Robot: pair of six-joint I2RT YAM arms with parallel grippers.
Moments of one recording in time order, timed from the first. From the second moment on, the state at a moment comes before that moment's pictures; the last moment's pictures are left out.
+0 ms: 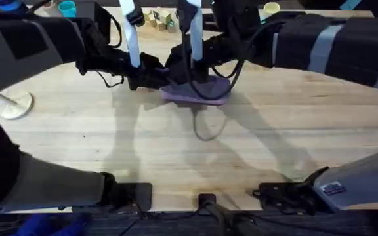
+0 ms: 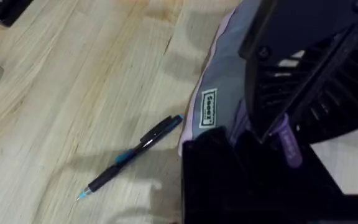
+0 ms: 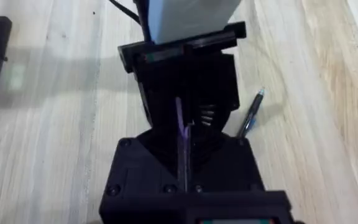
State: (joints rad) left arm 0.01 1.62 0.99 -0.65 0.88 1.08; right arm 0.58 1.73 1.19 -0.25 -0.71 -0.66
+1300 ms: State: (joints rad) left arm 0.09 1.55 1.04 -0.79 0.92 1.08; right arm 0.56 1.68 1.77 -1.21 -0.31 -0.63
